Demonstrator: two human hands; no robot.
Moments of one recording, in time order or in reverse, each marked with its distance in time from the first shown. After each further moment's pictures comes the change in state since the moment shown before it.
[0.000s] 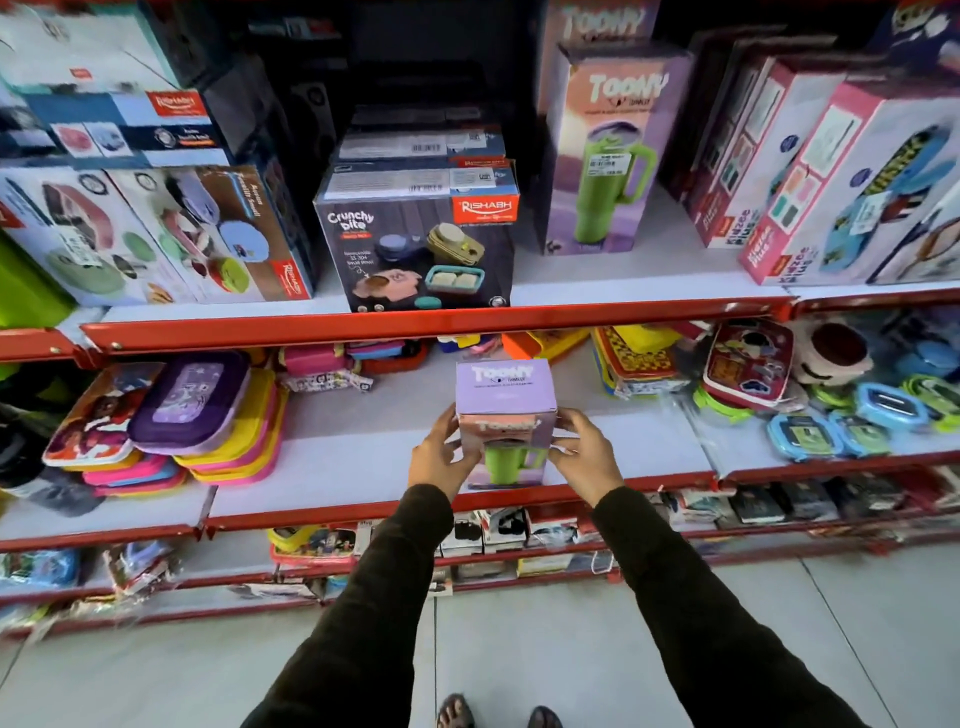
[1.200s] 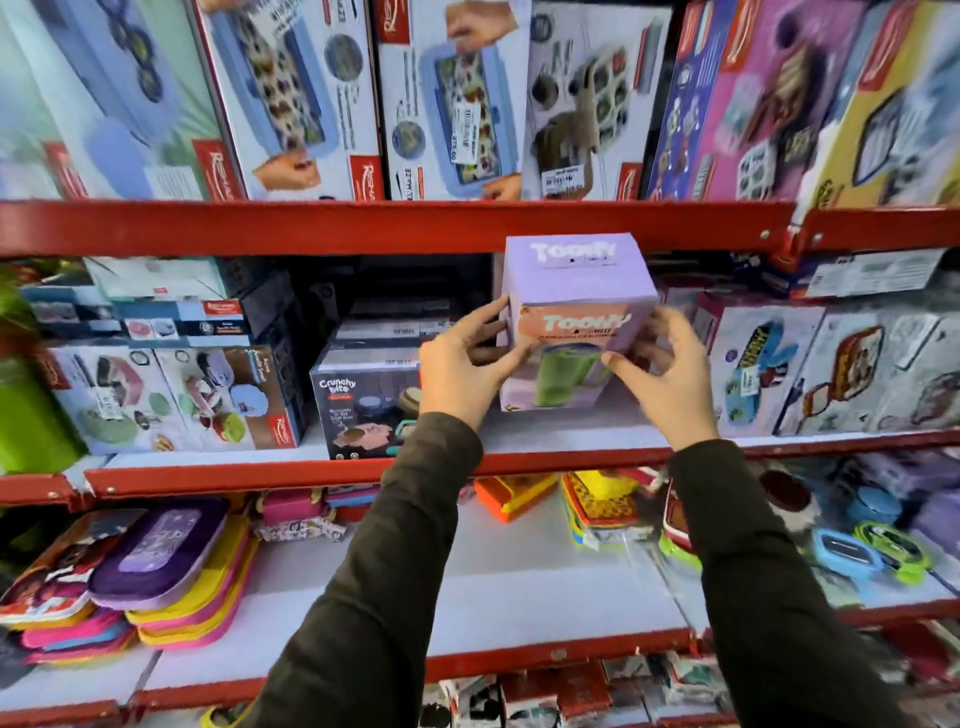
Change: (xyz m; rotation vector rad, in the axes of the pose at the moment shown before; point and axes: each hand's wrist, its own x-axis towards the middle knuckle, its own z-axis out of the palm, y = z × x) left_hand -0.005 0.291 -0.013 -0.212 0.218 0.794; right_hand -0.015 -0.220 -0.178 0.097 0.389 -0.775
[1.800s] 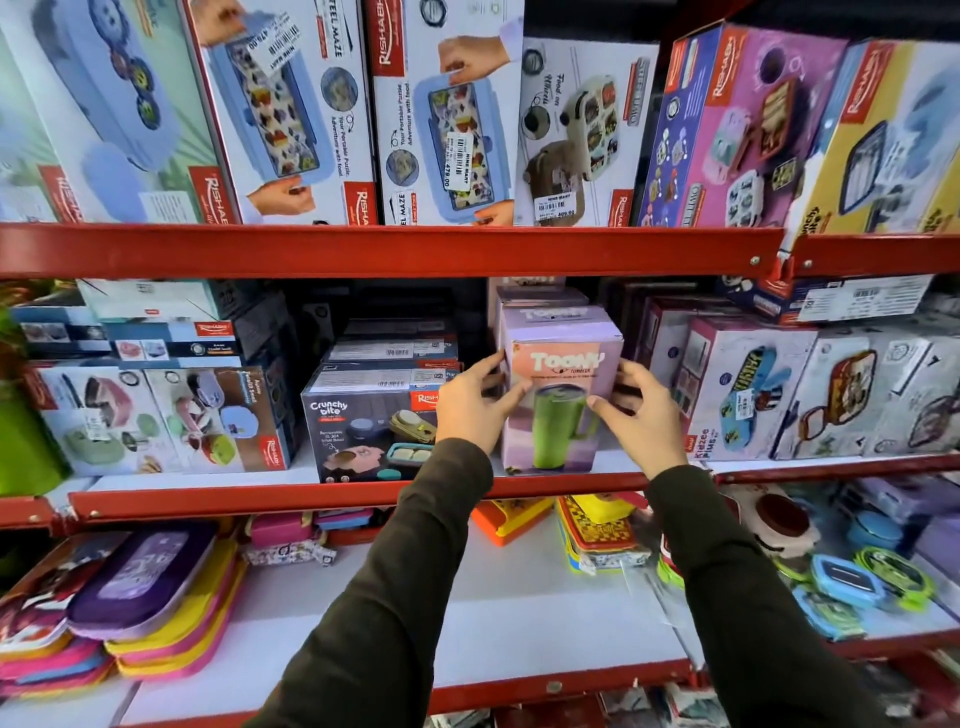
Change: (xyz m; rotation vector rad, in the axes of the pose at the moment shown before) left_hand 0.009 -0.037 0.025 0.237 -0.094 -0.188; right_hand 0.004 0.042 0.010 -0.125 -0.056 0.136
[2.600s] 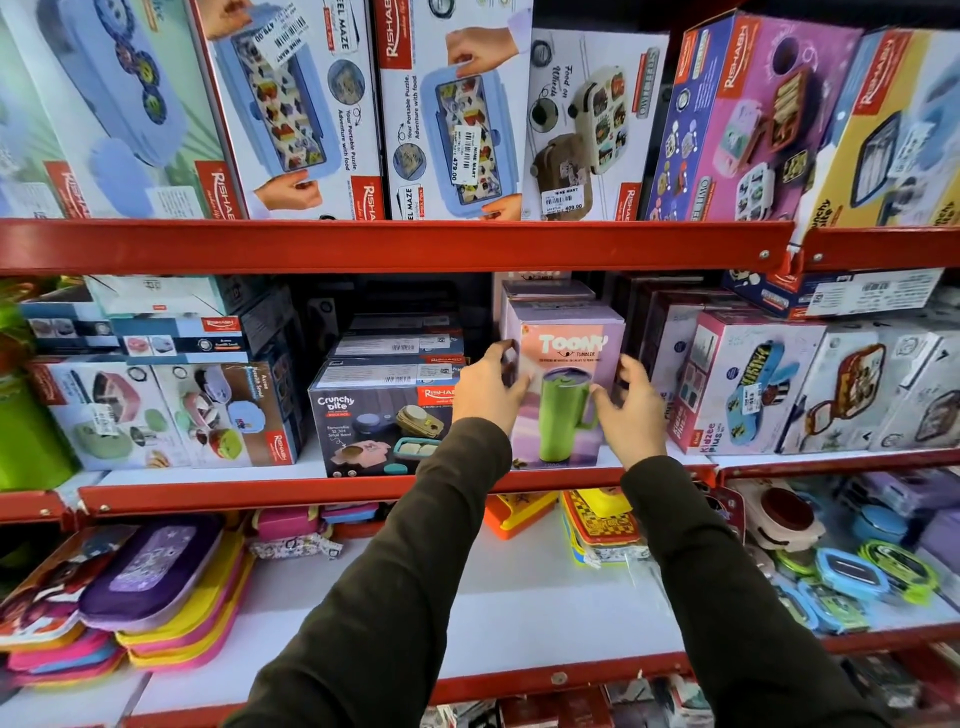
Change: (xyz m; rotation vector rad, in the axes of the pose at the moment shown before) left_hand 0.018 0.000 0.012 0.191 -0.021 0.001; right_hand 0.012 0.015 0.030 -0.174 0.127 0.081
